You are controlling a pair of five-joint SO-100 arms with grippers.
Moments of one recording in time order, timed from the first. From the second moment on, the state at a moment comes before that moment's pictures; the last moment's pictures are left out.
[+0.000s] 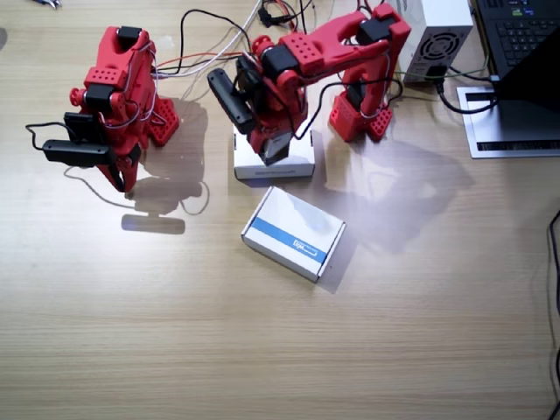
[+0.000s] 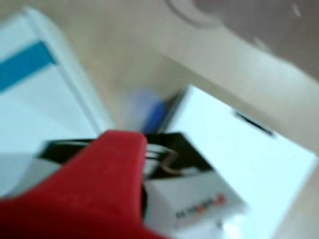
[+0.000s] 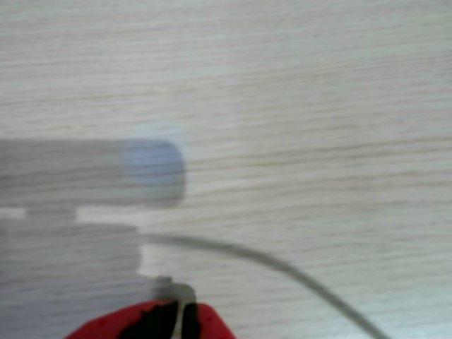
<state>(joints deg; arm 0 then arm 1) 60.1 96.9 84.7 93.8 5.2 4.5 179.9 164.1 83.9 -88.9</state>
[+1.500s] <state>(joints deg) 31.3 96.6 78.8 87.0 13.2 5.4 179.9 164.1 83.9 -90.5</state>
